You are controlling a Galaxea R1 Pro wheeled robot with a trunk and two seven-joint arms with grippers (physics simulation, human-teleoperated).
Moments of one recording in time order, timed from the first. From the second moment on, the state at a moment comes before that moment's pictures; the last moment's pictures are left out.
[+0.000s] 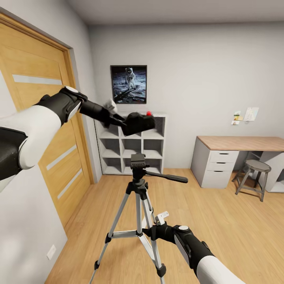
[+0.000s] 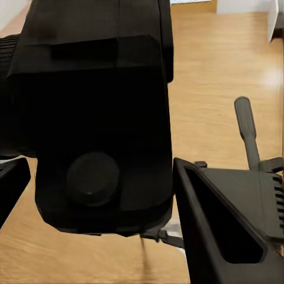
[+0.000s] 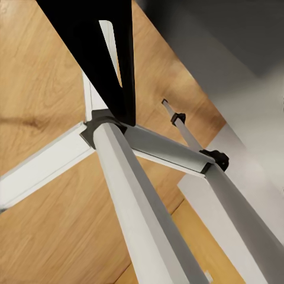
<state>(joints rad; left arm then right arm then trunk) -1.81 0.04 -0.32 -0.12 -0.24 0.21 -1.43 -0.61 0.13 0.03 -0.47 0.15 0.17 0.55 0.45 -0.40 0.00</state>
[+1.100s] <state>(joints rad) -1.77 0.02 -0.32 -0.03 -0.33 0.20 -1.50 -0.61 0.13 0.03 -0.47 0.16 0.17 0.55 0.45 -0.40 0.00</state>
